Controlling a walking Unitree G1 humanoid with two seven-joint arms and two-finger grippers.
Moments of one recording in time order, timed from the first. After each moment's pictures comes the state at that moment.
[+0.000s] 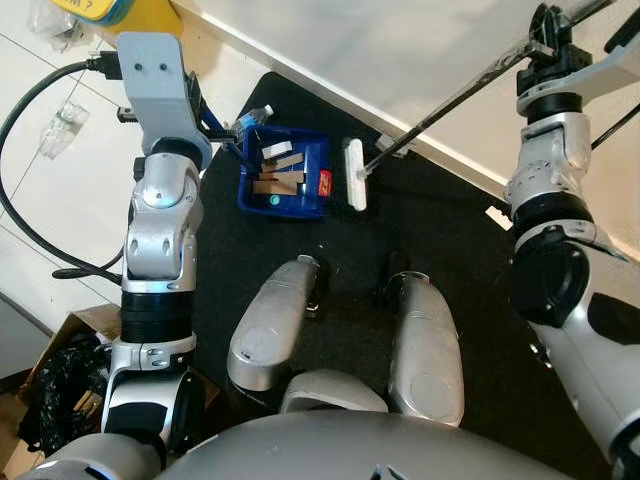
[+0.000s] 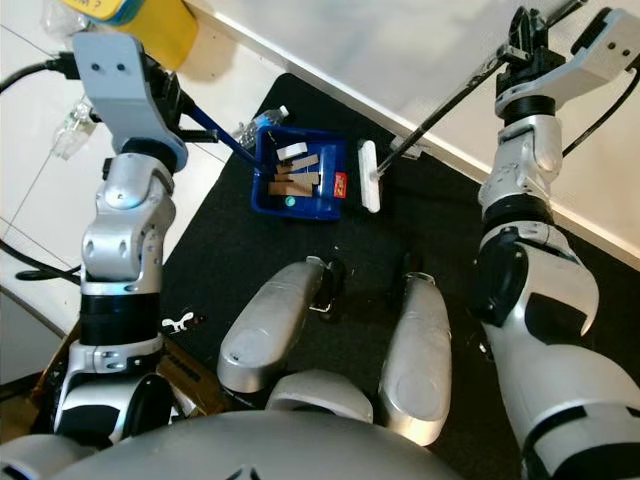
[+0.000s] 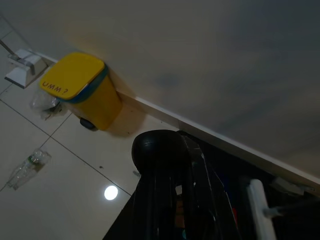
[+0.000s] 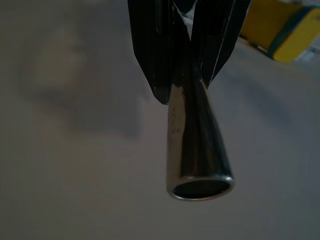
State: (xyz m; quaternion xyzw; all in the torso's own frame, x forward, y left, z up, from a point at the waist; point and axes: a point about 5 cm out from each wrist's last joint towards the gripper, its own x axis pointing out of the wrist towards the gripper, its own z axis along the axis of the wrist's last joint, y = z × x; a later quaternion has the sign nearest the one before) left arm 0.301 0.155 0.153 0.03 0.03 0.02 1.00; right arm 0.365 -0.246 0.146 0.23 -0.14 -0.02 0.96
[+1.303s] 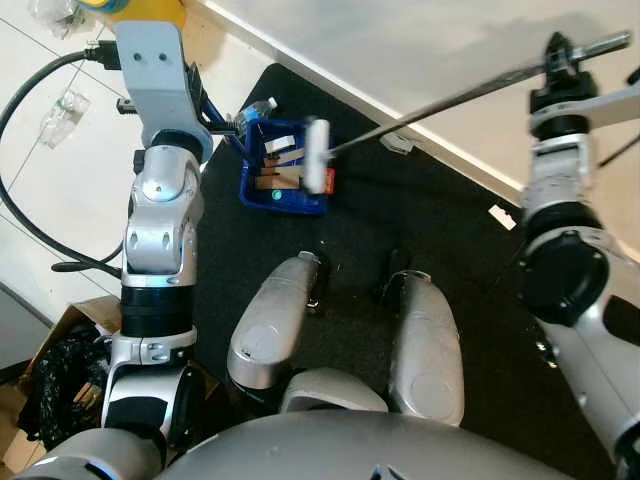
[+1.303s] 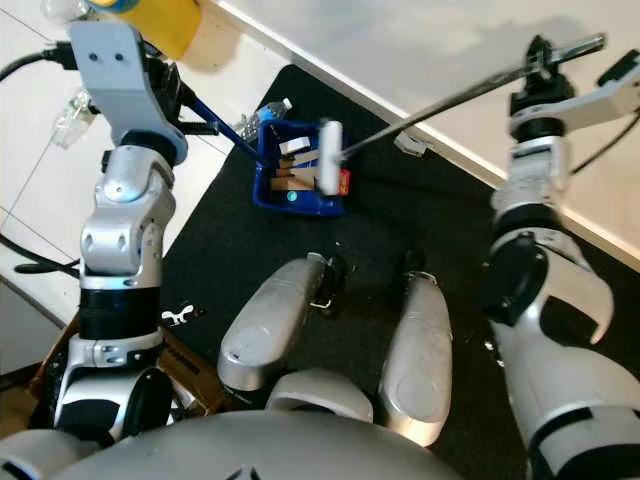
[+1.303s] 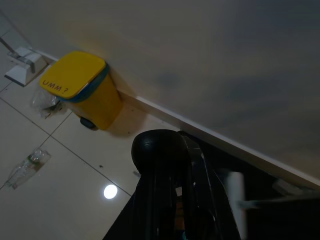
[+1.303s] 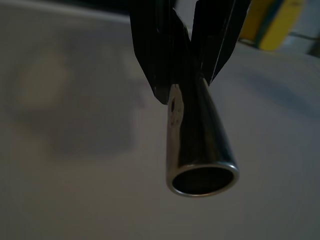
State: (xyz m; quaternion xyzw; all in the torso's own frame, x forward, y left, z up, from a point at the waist) left arm 0.305 0.152 0.158 0.03 0.02 0.01 1.00; right arm 0.348 -0.287 0.140 0.28 -0.15 -0.04 0.95
